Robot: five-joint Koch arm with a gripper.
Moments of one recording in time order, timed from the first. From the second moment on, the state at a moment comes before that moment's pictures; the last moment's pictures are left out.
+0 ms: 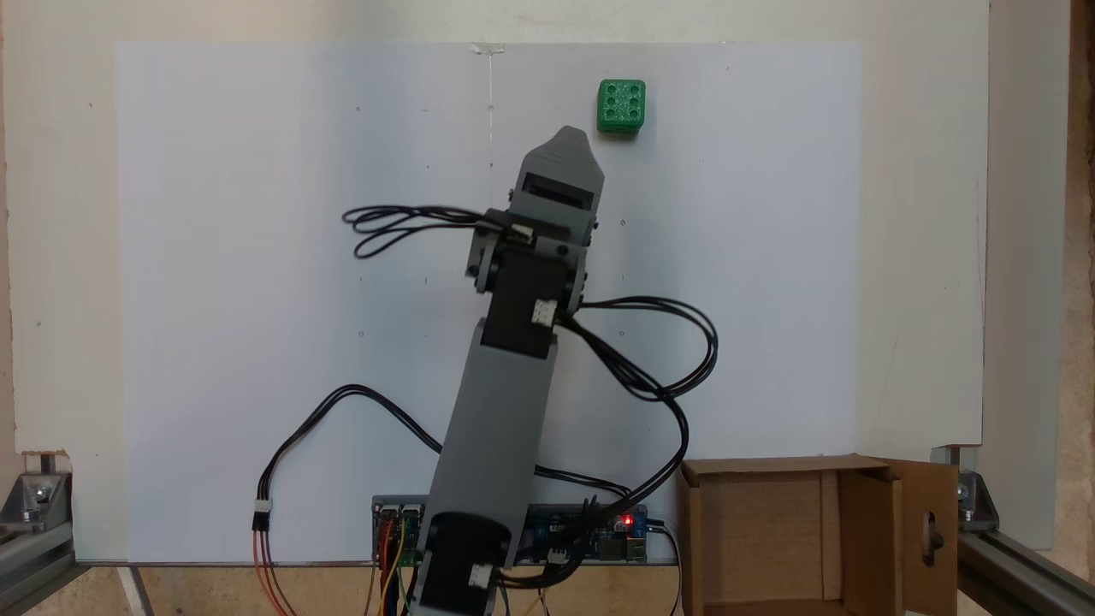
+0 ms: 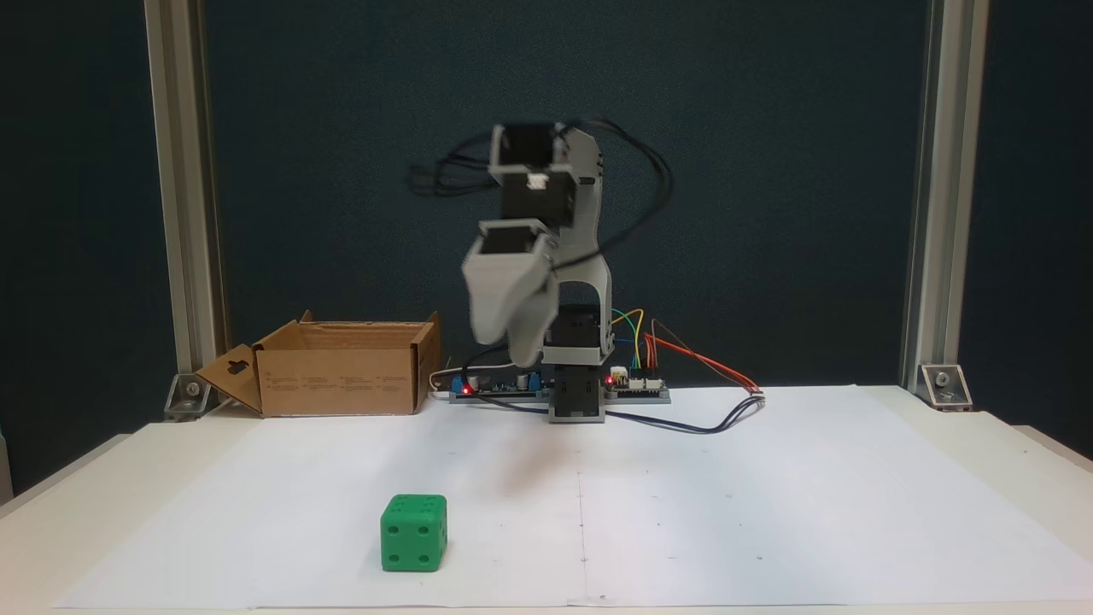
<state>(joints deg) 14.0 92.6 84.8 51.9 2.9</state>
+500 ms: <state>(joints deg) 14.8 74.4 61.8 65.7 2.9</state>
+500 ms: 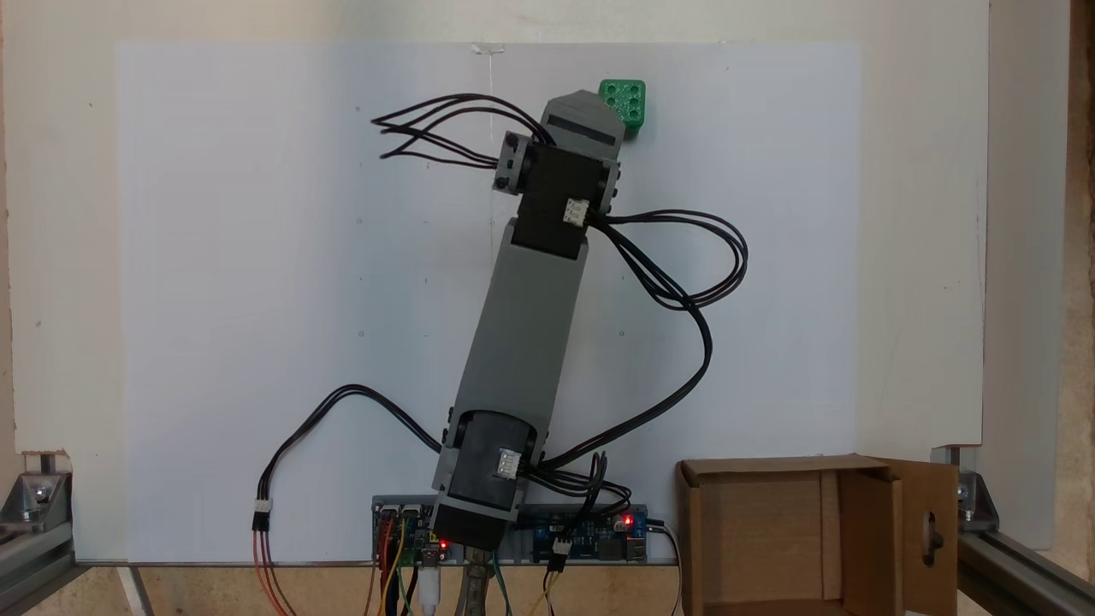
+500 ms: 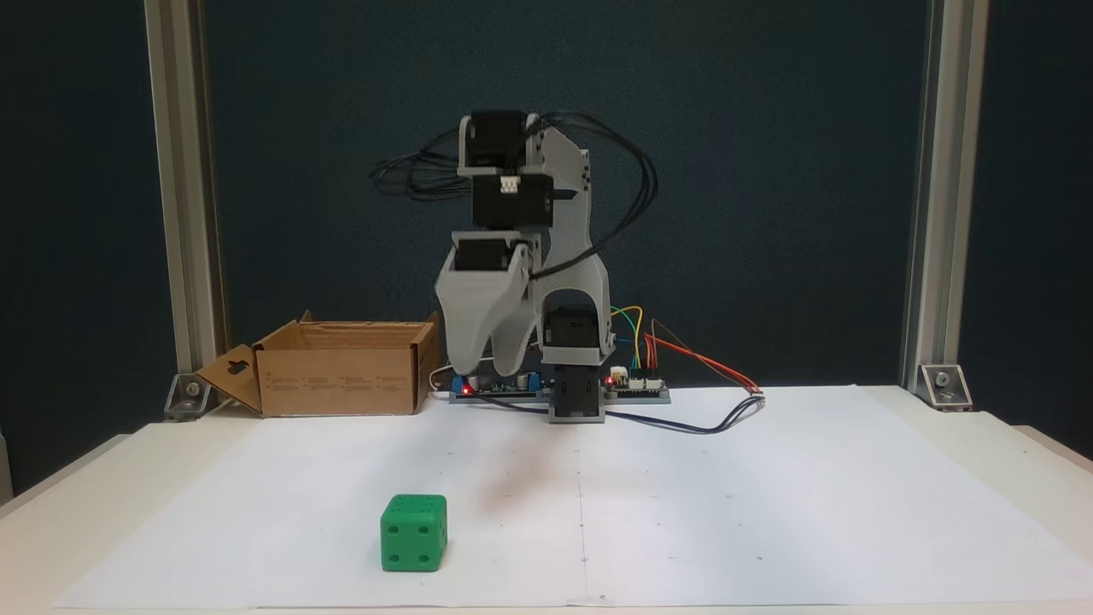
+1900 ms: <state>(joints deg) 23.0 48.9 24.5 78.1 -18.5</state>
